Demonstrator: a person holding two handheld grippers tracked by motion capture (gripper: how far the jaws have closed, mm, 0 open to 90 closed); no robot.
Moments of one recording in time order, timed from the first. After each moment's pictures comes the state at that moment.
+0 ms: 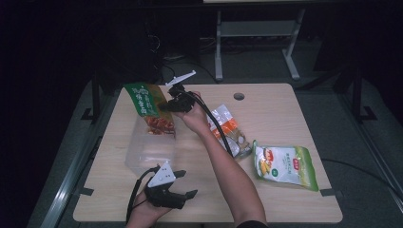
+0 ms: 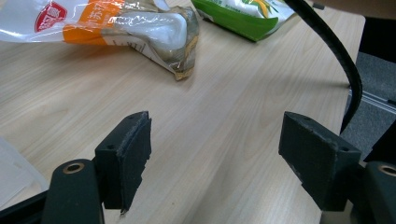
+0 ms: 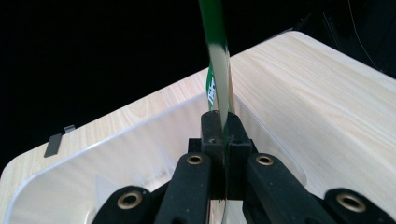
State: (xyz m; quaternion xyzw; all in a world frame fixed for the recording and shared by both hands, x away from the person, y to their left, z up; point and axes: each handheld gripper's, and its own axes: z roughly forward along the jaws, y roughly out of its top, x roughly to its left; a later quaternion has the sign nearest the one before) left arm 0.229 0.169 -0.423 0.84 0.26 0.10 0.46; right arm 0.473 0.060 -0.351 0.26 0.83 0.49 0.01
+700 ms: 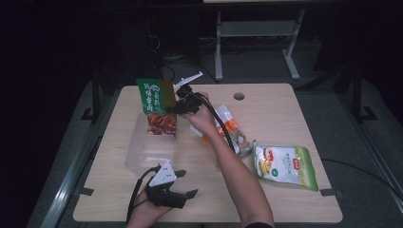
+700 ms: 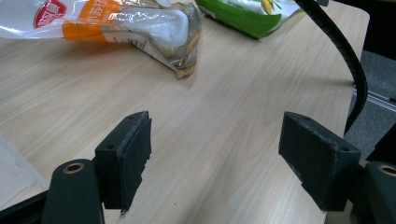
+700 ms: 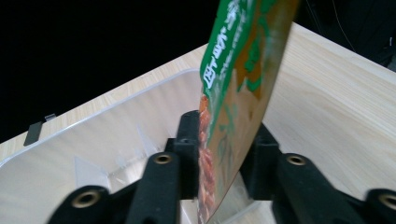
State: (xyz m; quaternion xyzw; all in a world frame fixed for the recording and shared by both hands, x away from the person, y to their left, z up) left arm 0.231 0.168 -0.426 0.85 0.26 0.10 0.46; right arm 0.475 0.040 -0.355 0.28 0.84 0.47 0.02
